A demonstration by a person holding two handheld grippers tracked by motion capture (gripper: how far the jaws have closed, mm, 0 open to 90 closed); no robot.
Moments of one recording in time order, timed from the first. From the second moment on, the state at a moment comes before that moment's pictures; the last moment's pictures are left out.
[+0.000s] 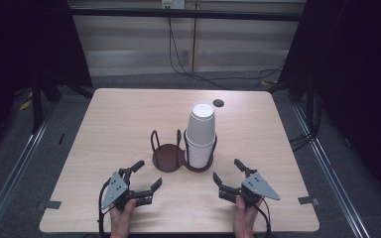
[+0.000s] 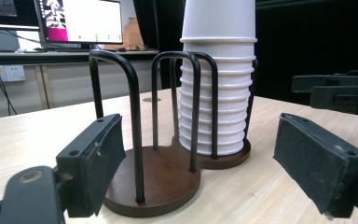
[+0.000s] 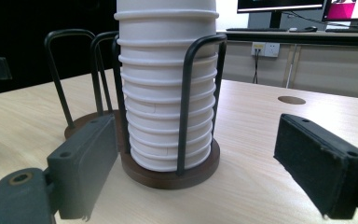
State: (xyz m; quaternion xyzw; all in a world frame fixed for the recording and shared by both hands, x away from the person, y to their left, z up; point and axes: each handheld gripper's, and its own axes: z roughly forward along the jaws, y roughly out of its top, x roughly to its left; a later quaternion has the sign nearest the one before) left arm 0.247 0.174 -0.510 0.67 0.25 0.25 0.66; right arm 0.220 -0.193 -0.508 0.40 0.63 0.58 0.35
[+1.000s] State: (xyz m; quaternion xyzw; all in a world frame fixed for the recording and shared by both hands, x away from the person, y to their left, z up) left arm 0.248 0.175 -0.510 0.67 0.25 0.24 0.66; right arm 0.235 -0.195 -0.490 0.41 0.67 0.57 0.24
